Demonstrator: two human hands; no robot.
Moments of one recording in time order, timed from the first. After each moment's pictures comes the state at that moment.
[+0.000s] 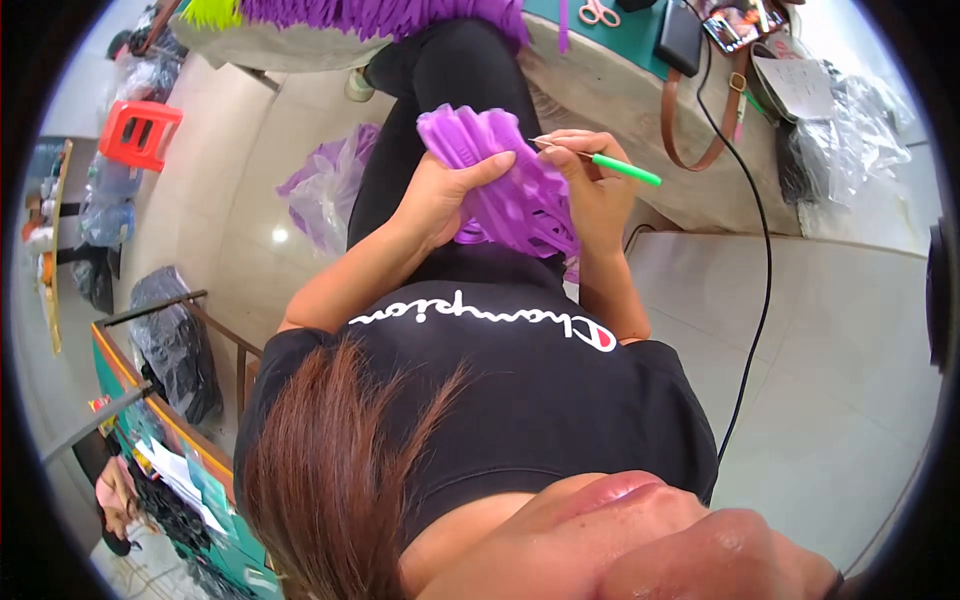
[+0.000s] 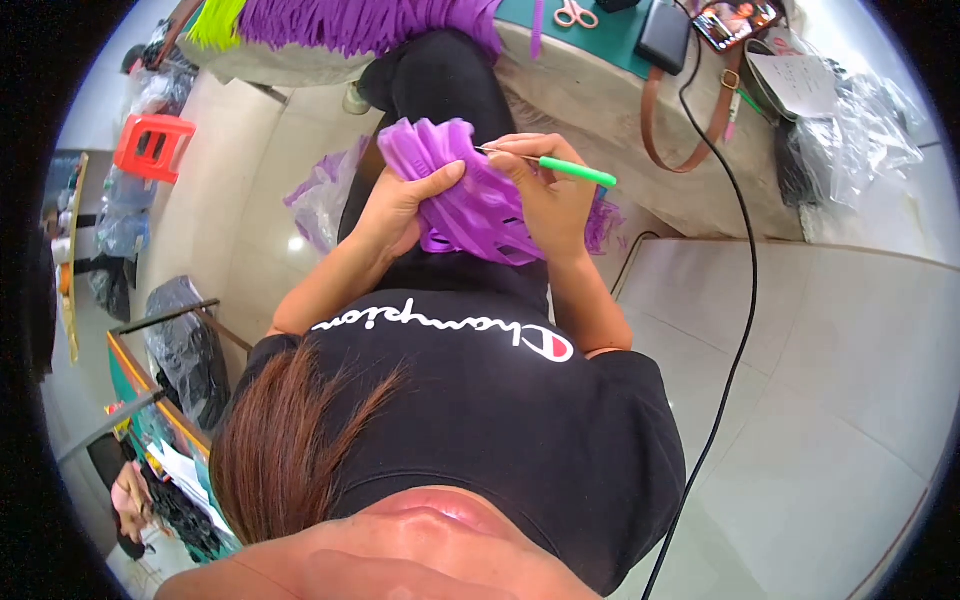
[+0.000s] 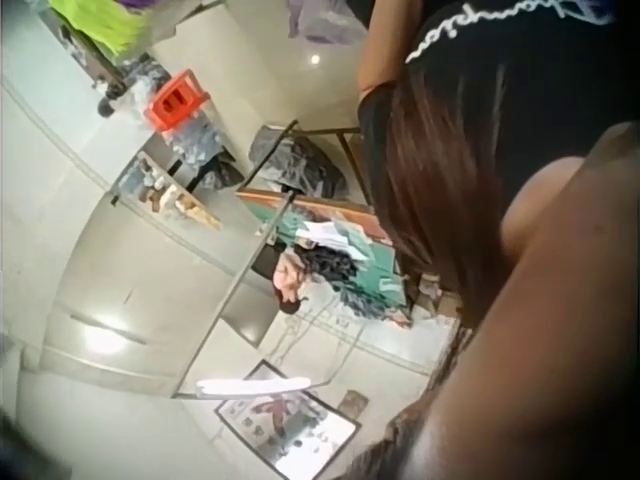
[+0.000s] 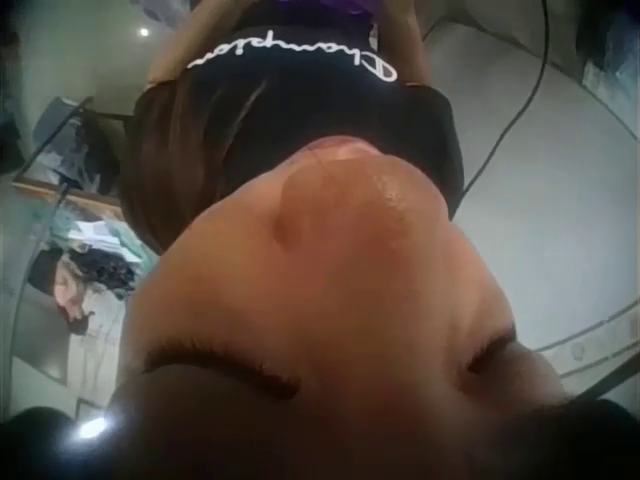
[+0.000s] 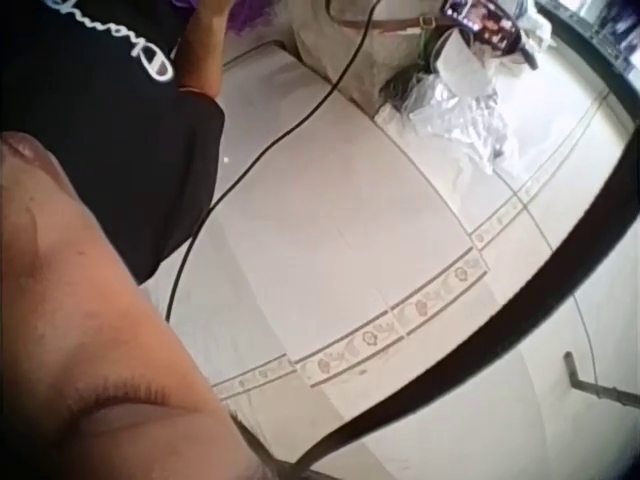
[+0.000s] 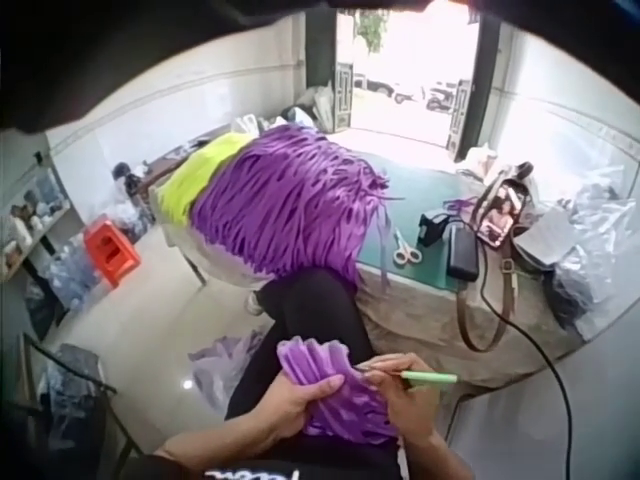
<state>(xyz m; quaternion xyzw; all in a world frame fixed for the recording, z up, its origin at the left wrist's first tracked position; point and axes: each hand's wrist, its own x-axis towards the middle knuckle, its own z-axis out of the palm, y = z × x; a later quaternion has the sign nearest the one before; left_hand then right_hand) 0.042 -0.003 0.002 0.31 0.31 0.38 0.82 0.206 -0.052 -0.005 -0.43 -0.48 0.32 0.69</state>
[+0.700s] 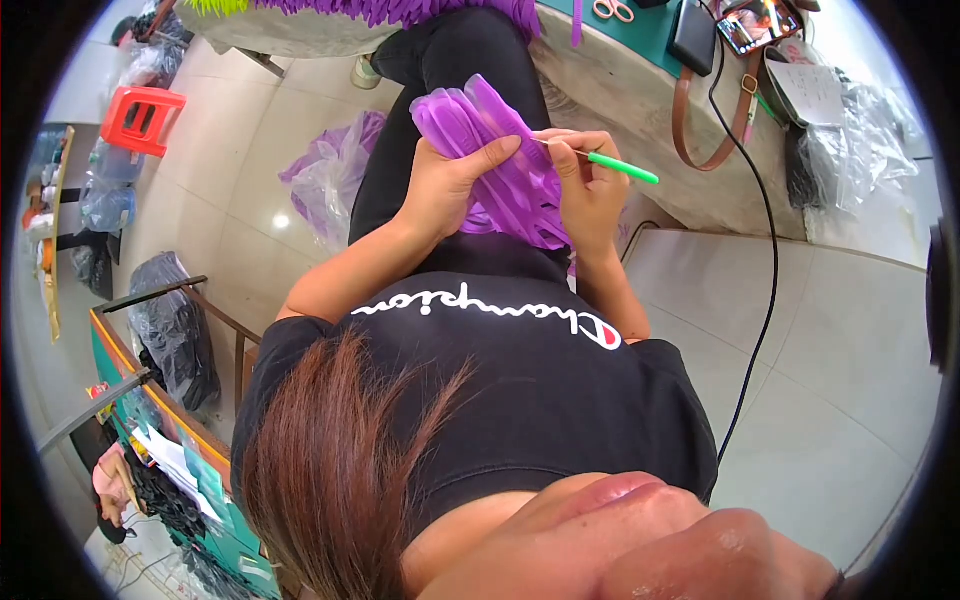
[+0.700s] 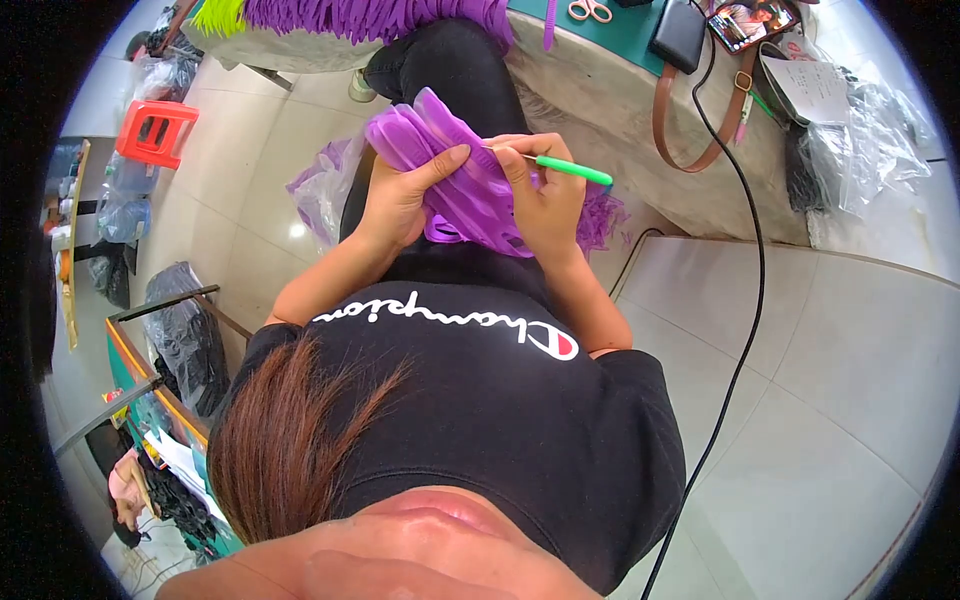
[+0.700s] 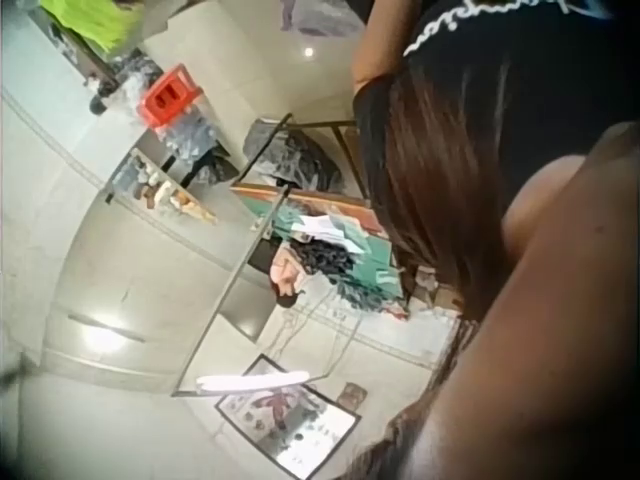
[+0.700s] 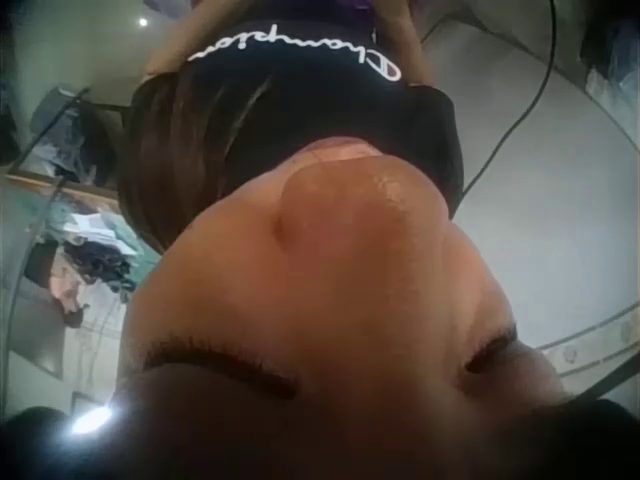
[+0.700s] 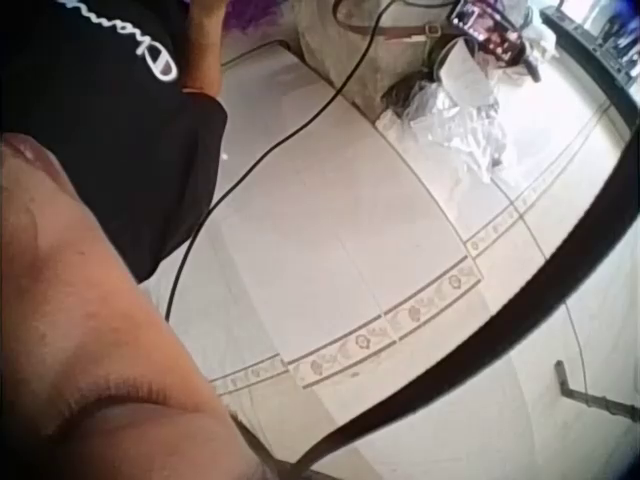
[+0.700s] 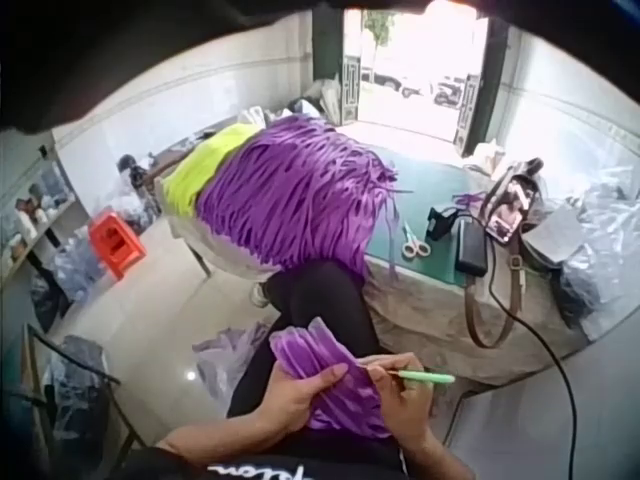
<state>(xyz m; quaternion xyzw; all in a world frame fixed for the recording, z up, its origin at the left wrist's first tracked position) 0.043 -0.006 -0.001 0.36 0.32 0.45 0.75 0.189 -0.054 -0.015 -0.46 -0.48 0.32 0.68</state>
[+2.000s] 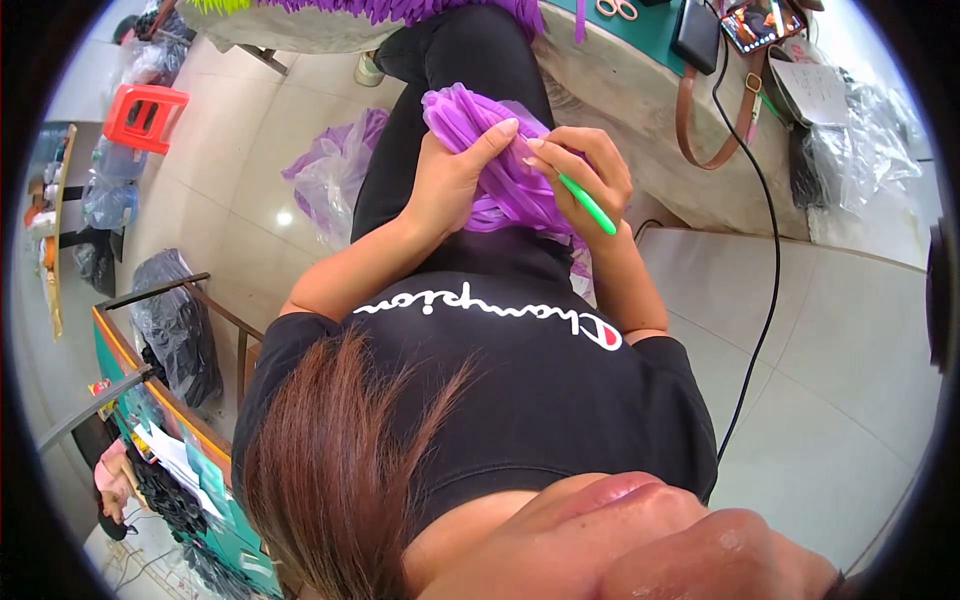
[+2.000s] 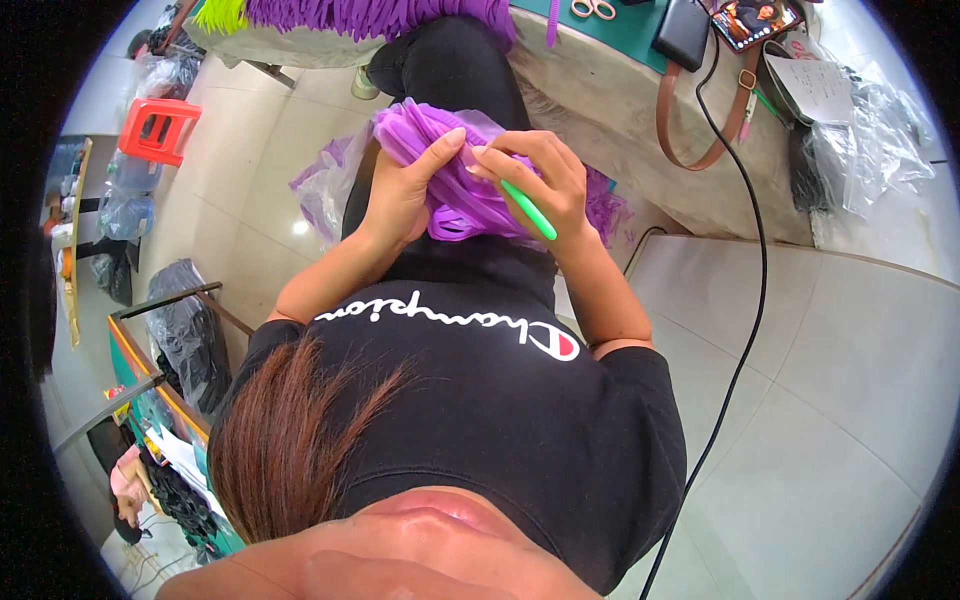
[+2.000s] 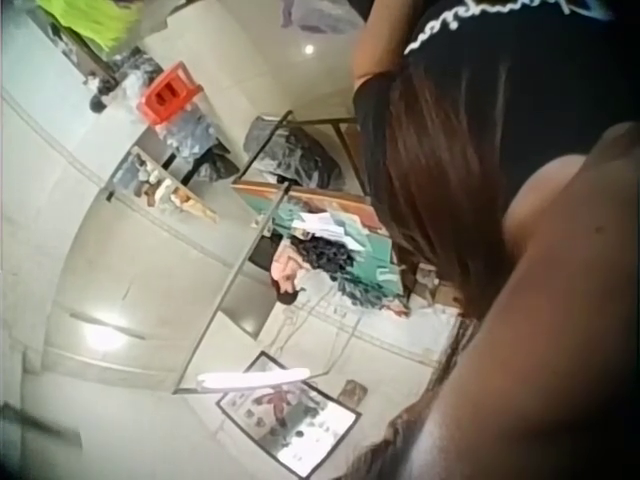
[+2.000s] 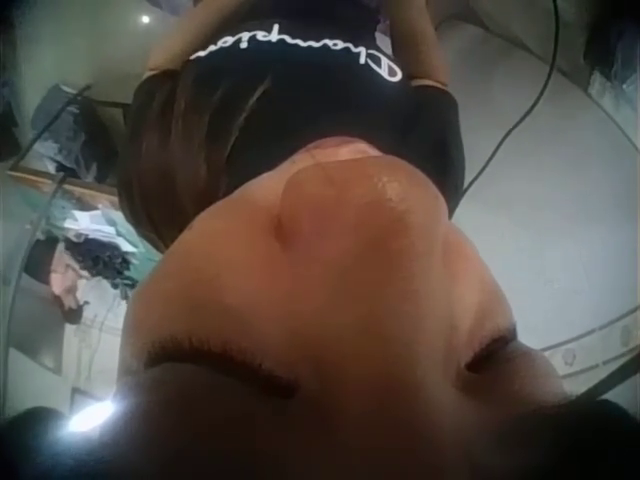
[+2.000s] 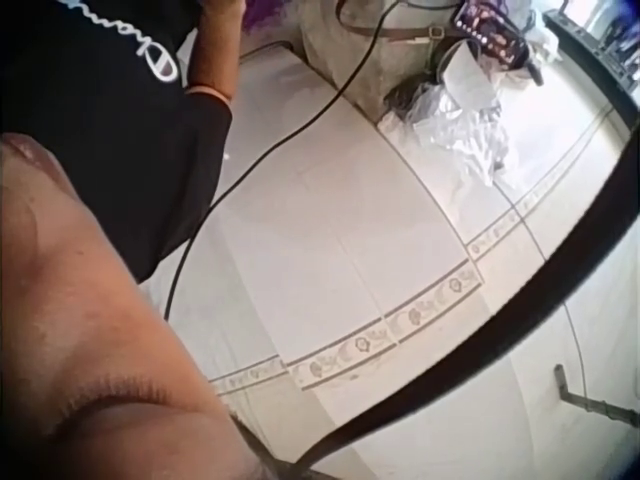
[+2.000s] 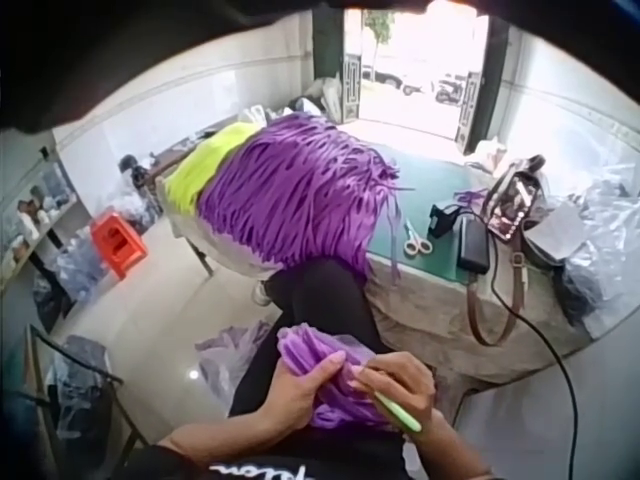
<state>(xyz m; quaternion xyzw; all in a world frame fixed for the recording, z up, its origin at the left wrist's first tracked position) 0.048 -0.005 -0.002 0.37 0.31 0.48 0.73 0.206 -0.041 -0.004 -0.39 -0.73 -0.07 0.55</state>
